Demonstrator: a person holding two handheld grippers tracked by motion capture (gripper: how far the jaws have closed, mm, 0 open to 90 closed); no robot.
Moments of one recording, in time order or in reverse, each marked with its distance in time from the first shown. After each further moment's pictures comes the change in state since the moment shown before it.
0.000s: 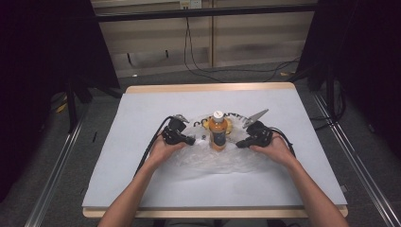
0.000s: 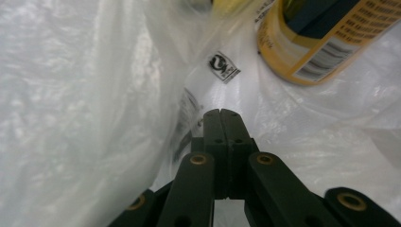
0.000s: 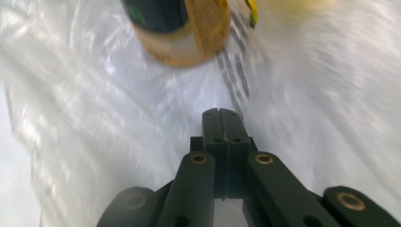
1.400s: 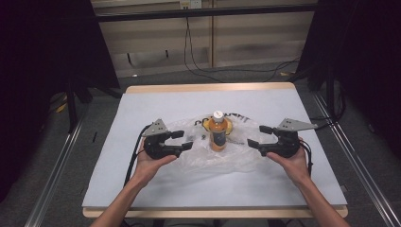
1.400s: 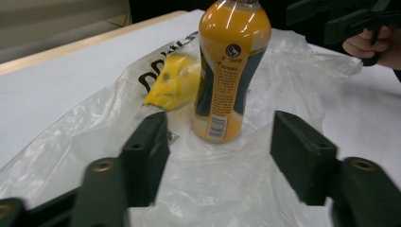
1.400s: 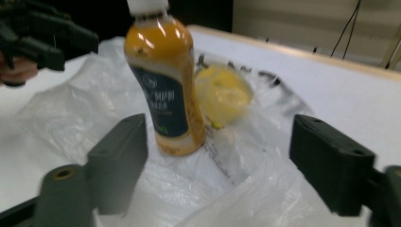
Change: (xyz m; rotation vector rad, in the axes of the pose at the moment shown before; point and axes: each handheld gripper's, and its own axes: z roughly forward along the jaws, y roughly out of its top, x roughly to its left) left arm -0.053 -0.038 -0.077 -0.462 0.013 0.109; right arm 0.045 -0.041 -0.074 -0.580 -0.215 0.130
